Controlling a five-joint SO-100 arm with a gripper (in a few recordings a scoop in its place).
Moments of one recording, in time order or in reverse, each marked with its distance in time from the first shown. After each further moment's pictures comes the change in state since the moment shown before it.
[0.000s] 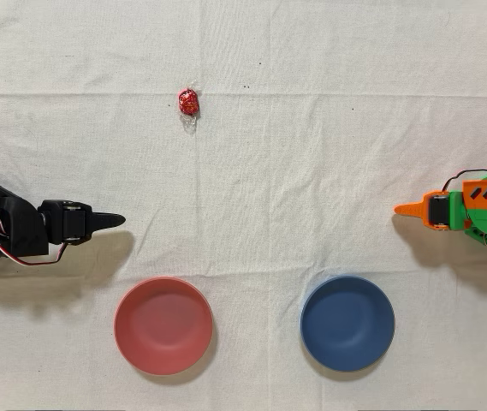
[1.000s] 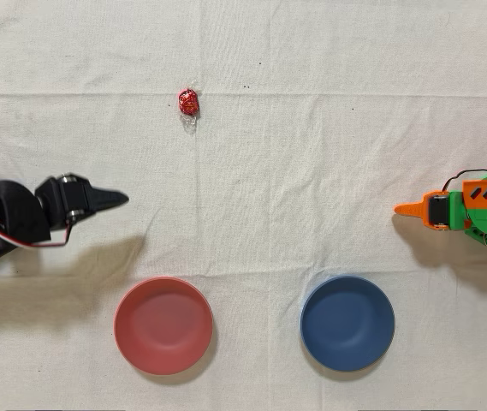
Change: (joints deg) arm -12.5 -30.1 -35.5 4.9 -15.0
